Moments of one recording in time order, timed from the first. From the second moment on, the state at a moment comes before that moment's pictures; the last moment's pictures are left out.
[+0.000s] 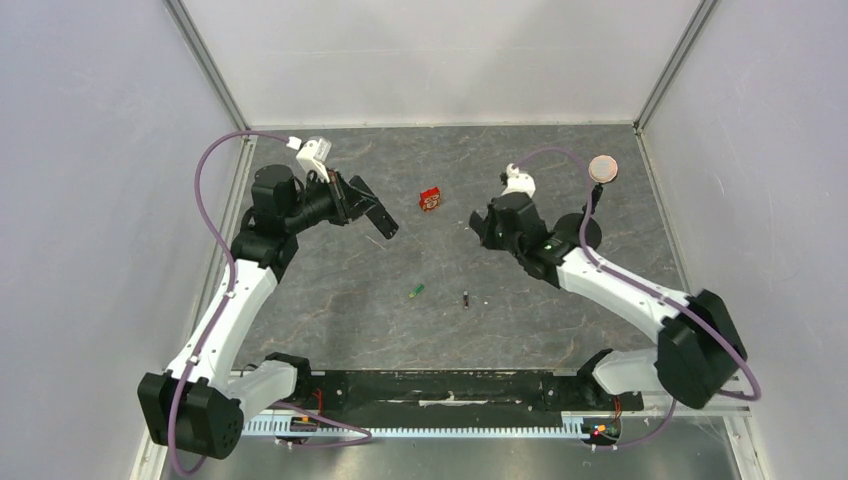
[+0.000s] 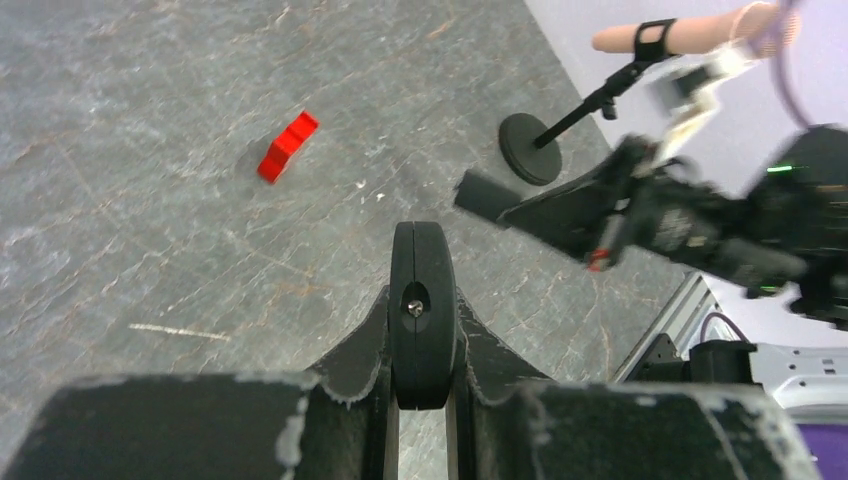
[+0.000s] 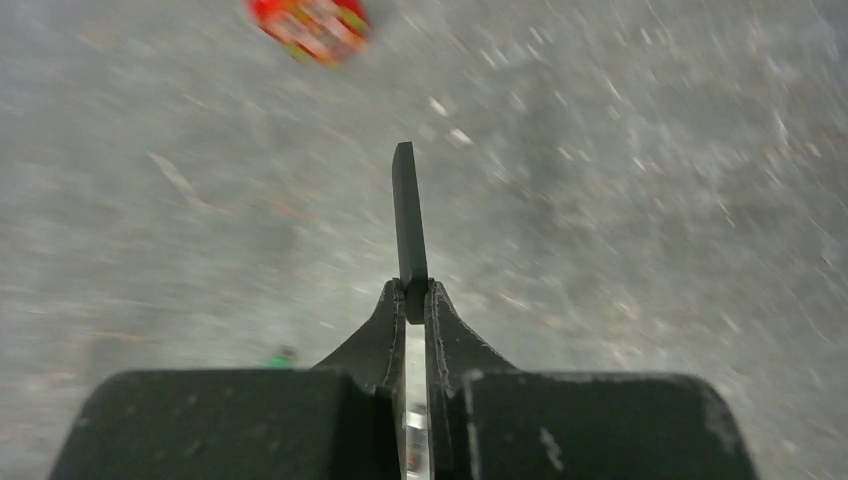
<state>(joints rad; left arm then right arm) -0.20 1.06 0.95 -0.19 0.56 -0.39 0.65 1.30 0.89 -0.11 0.25 0.60</state>
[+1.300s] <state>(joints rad) -0.20 0.90 0.88 -0.09 0.87 -0.34 0.88 1.51 0.86 -0.35 0.30 0.56</state>
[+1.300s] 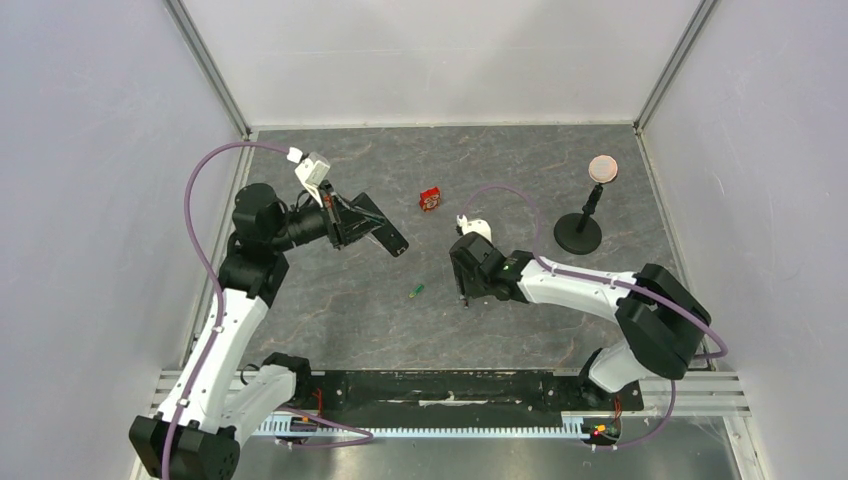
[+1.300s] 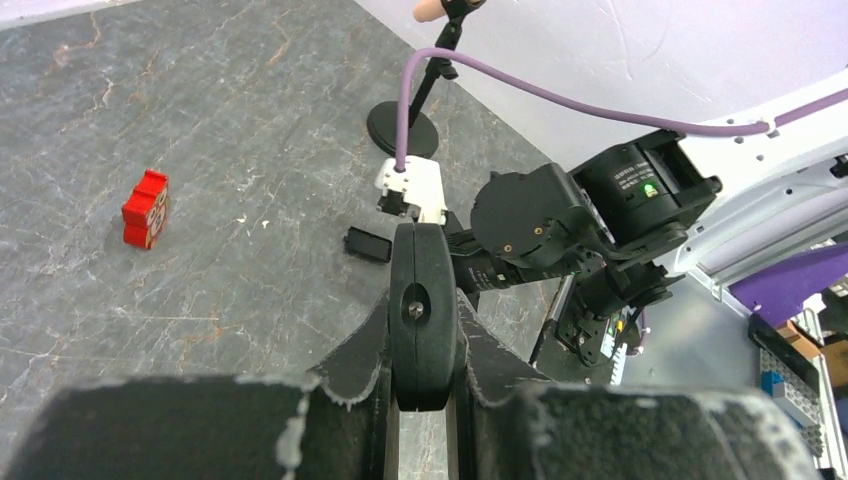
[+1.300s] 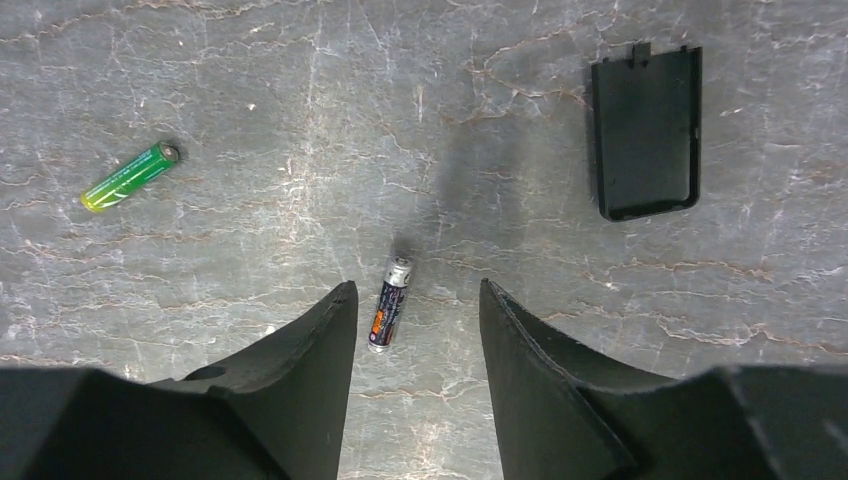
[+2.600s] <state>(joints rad) -0.20 0.93 0.79 -0.02 0.80 -0.48 0.89 1.46 0.94 -0.37 0.27 0.59</state>
